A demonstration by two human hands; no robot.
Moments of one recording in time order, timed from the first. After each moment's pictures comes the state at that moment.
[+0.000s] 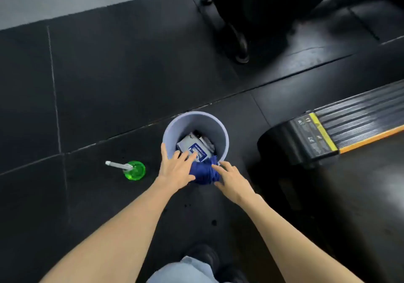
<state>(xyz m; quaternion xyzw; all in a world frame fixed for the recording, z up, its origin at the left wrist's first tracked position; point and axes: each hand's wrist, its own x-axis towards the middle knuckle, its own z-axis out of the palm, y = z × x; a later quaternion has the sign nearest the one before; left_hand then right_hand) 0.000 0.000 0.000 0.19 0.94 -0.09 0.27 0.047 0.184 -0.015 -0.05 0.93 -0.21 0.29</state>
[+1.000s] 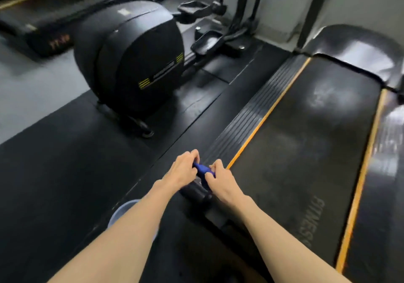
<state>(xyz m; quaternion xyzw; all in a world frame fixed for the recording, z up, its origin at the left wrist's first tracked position) -0.053 0.287 0.374 0.37 0.85 0.27 0.26 0.066 0.382 0.377 0.33 0.81 -0.48 0.06</state>
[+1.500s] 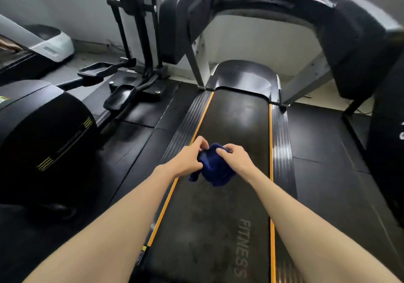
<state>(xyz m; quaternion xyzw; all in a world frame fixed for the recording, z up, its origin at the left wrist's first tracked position) 0.060 0.623 0.570 0.58 0.69 0.27 0.33 0.208 0.714 0.551 0.51 0.73 -0.44 -0.13</state>
